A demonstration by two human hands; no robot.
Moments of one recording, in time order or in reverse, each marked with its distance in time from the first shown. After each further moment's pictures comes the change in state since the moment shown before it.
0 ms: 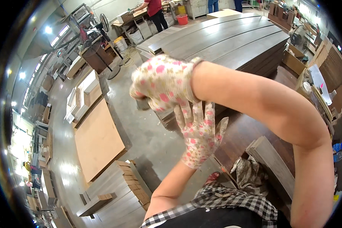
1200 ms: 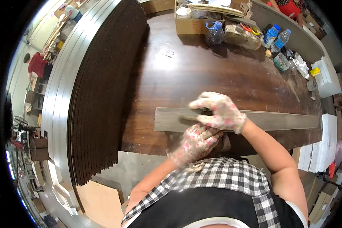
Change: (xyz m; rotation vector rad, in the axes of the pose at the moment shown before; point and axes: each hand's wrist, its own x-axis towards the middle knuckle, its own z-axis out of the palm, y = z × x) left_hand -0.102 0.193 0.082 -1.144 -0.693 0.797; right_hand -0.420 -0.157 0.127 0.217 0.588 1.275
